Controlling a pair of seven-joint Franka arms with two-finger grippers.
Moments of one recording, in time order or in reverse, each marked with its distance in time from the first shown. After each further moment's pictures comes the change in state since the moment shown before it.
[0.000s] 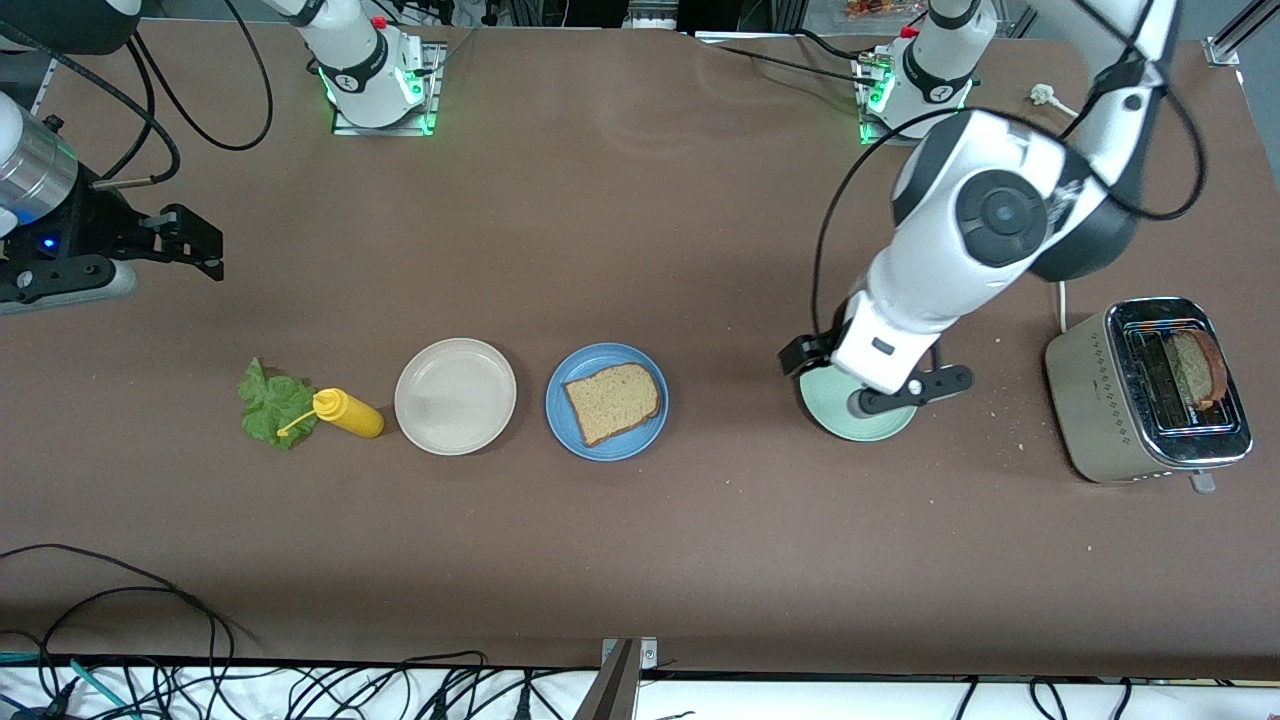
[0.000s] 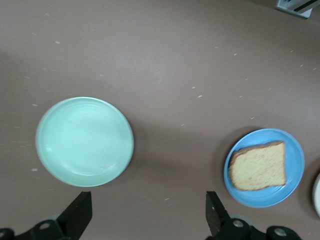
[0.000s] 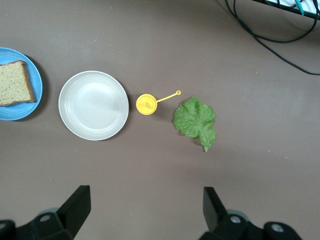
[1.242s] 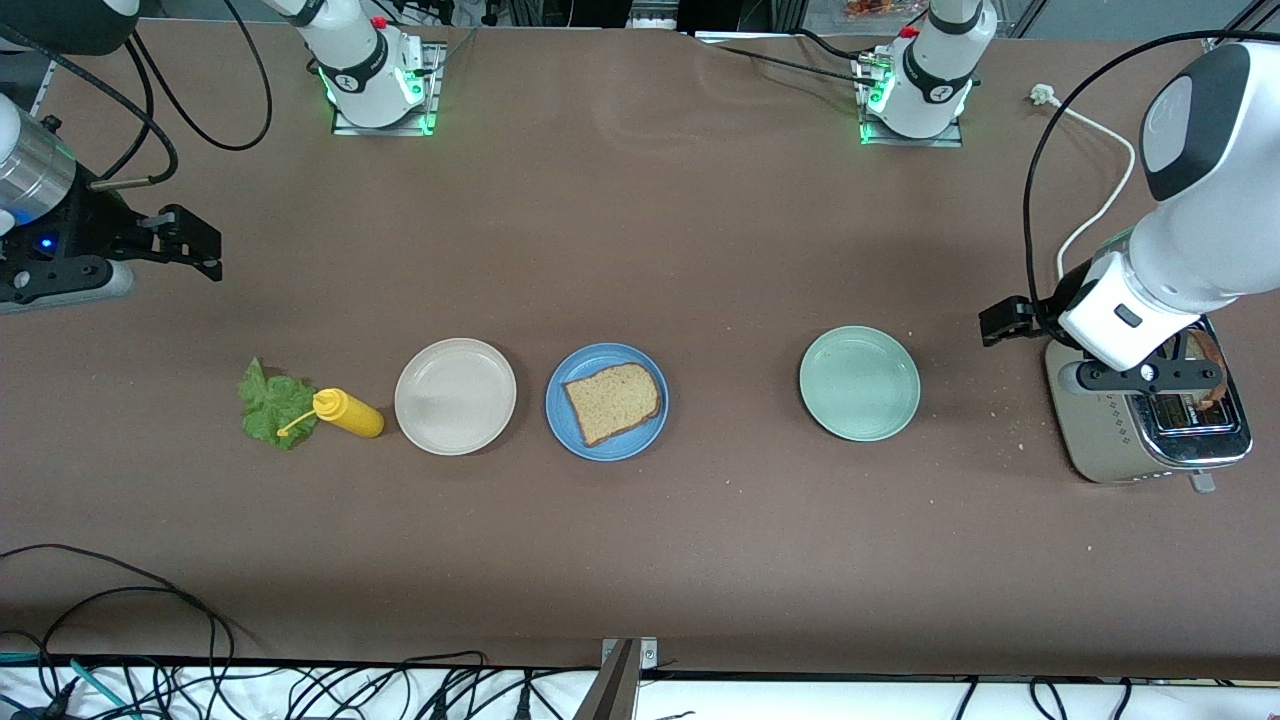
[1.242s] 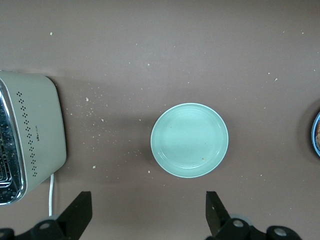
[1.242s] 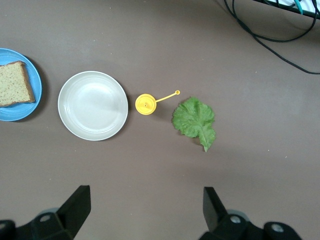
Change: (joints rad) left arm 0.260 -0.127 -0.001 -0.003 0.070 -0.216 0.471; right arm -0.001 0.000 -0.001 0.000 0.000 0.000 0.002
